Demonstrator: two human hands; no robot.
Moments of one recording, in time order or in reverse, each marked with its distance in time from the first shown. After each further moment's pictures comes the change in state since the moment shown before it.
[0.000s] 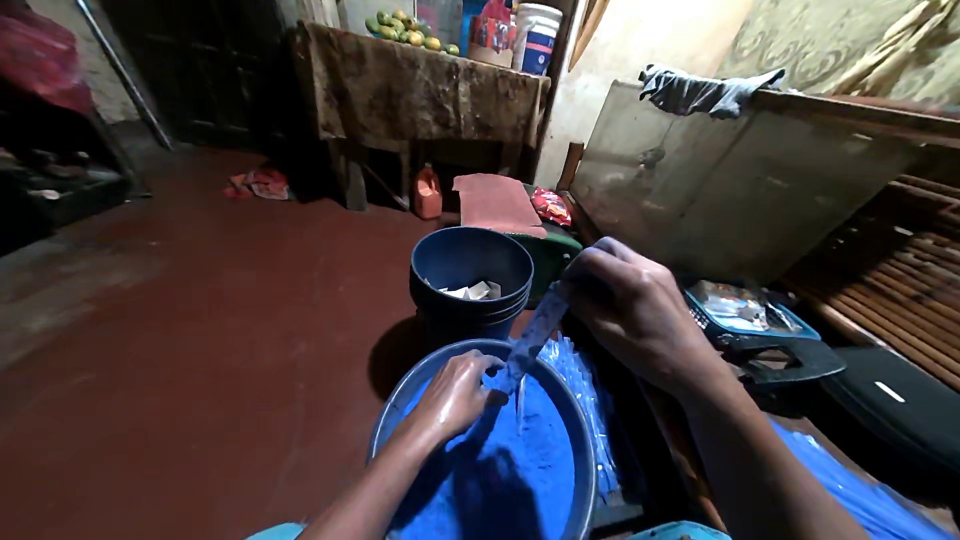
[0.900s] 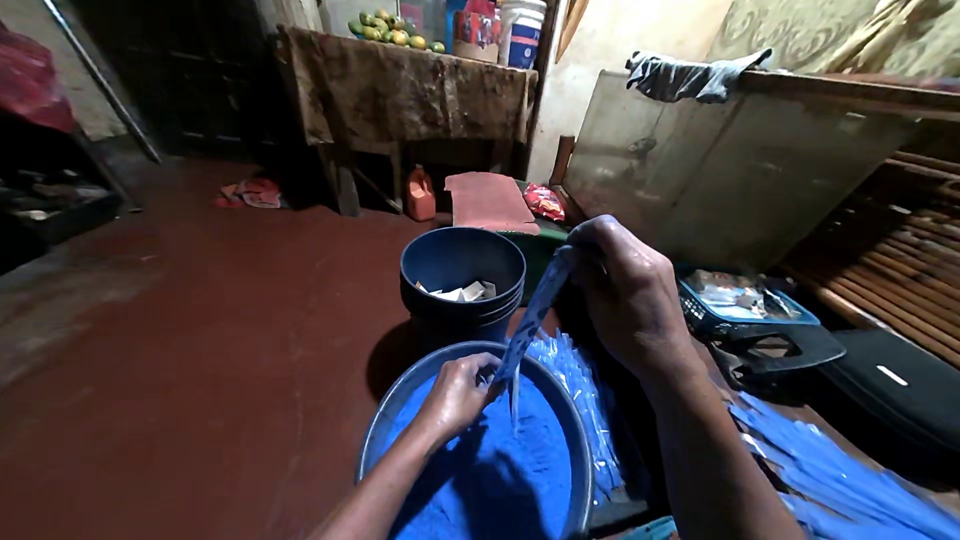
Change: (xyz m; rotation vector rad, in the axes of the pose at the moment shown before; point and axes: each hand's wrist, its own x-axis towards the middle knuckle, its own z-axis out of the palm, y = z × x) left_hand 0.014 -0.003 0.019 -0.165 0.136 0.036; right_hand 0.001 0.010 0.010 -0.014 0.275 -0.030
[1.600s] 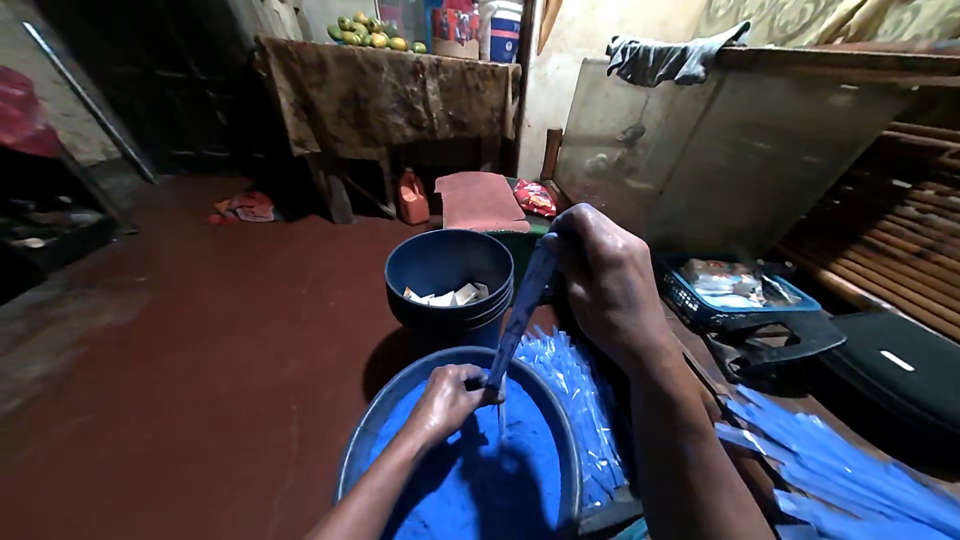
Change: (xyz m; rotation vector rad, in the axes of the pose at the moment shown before) left_hand 0.014 -0.005 0.010 0.032 -0.048 -0.029; right_hand 0.005 0.020 -0.002 -0.016 0.023 0.087
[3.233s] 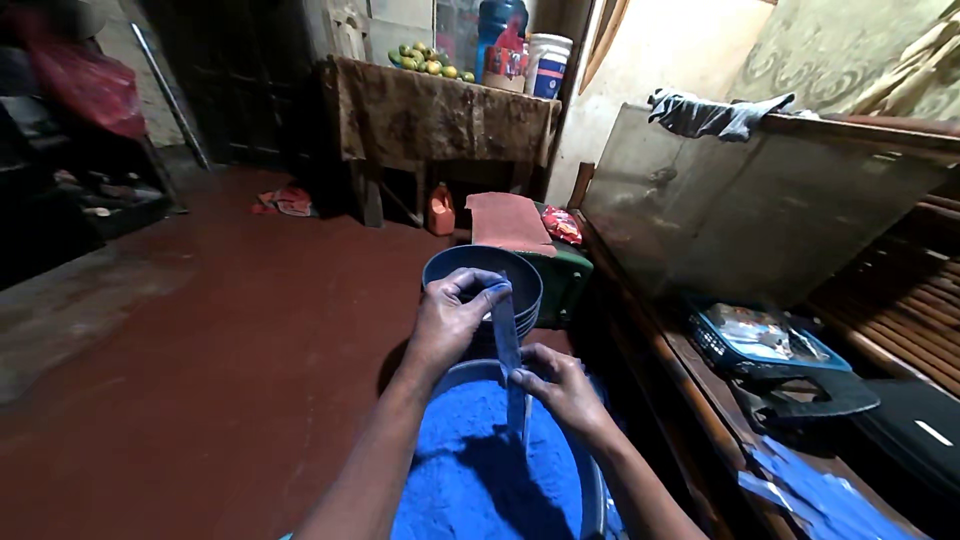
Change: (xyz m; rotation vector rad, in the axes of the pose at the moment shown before) left_hand 0.004 0.065 -0.092 -0.454 0.610 0.295; right_hand -0.087 0.005 0.089 0.793 -0.528 0.495
